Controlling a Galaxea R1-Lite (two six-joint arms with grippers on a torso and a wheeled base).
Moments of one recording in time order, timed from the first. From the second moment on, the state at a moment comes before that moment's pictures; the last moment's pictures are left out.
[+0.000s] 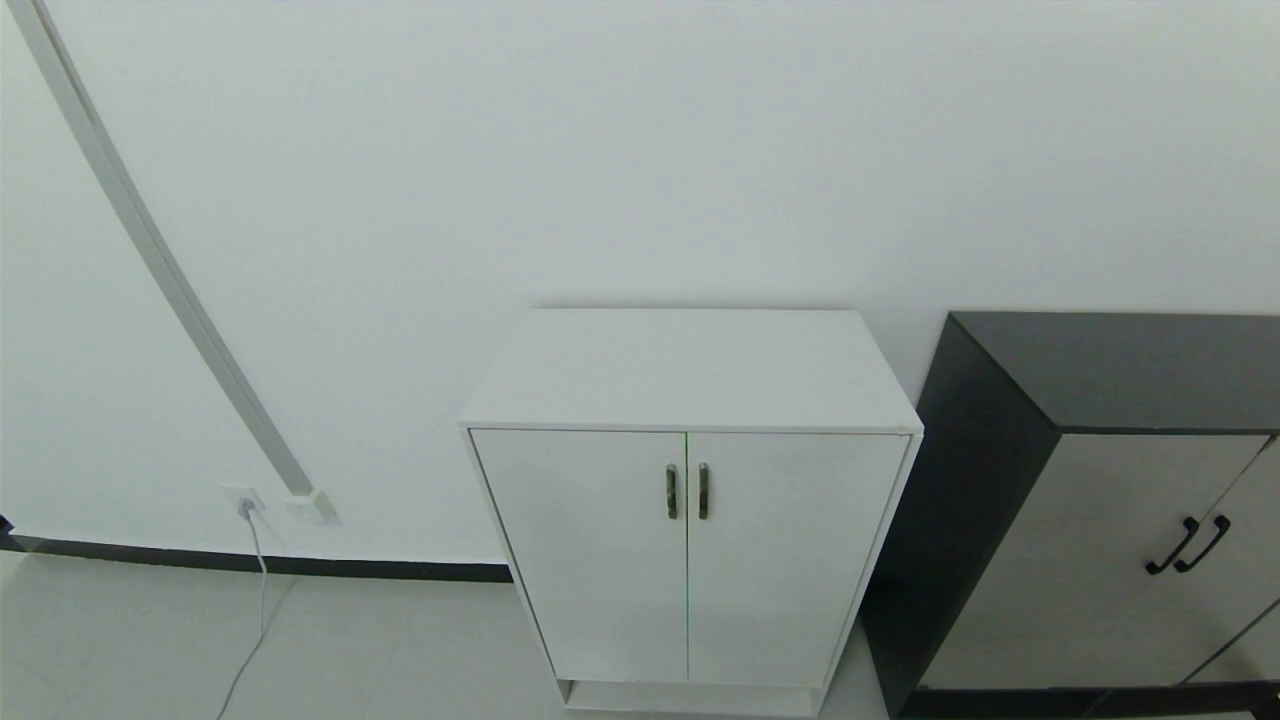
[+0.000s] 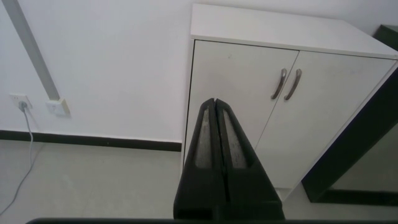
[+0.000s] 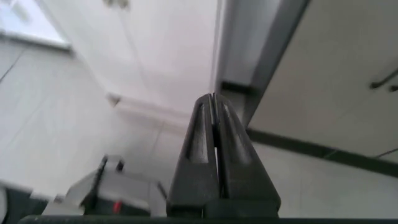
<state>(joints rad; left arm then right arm) 0.00 0.00 0.00 0.00 0.01 -0.09 0.12 0.26 0.00 0.01 0.05 -0.06</state>
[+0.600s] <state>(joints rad) 0.00 0.00 0.00 0.00 0.01 -0.10 0.01 0.04 0.00 0.01 0.05 -0.06</state>
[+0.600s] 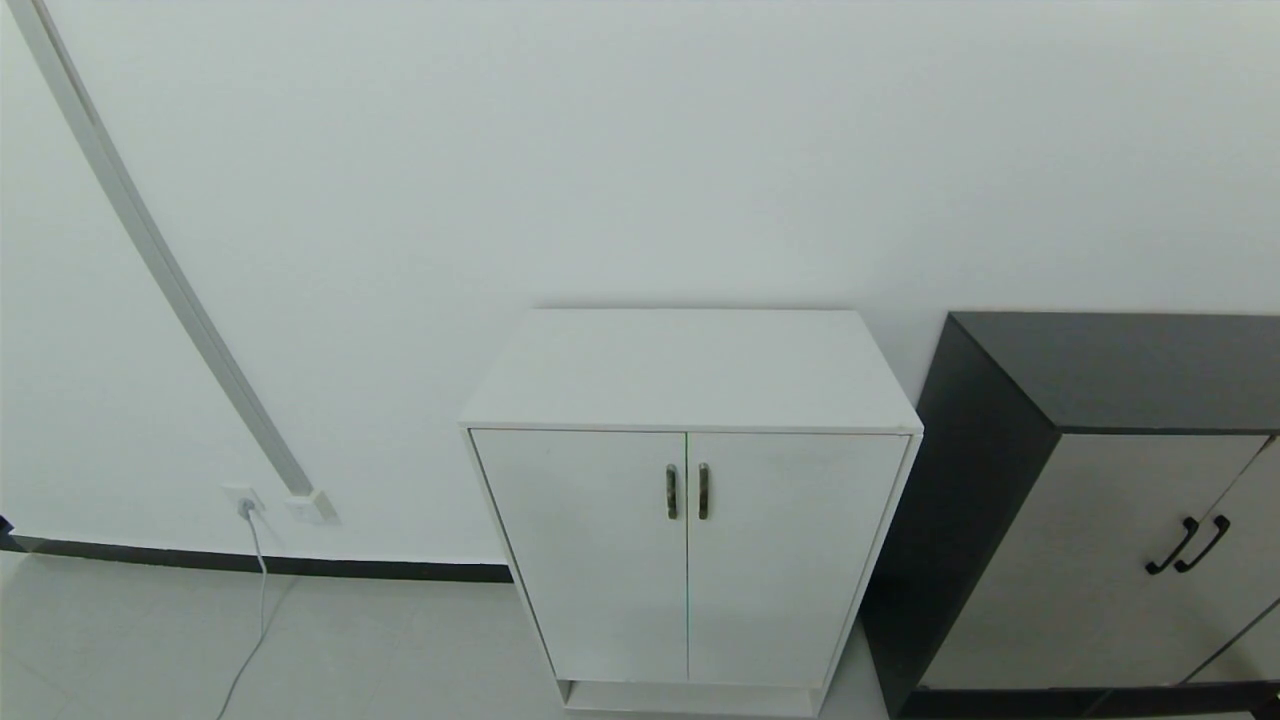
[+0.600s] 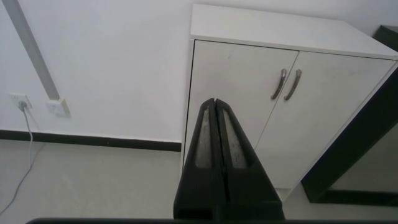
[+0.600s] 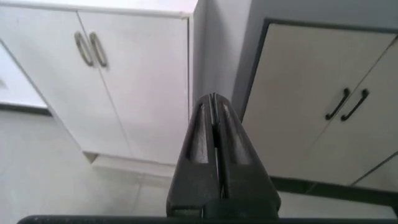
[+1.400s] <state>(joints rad) 0.00 0.00 0.00 0.00 0.01 -0.09 0.00 0.00 0.00 -0.01 0.00 0.04</state>
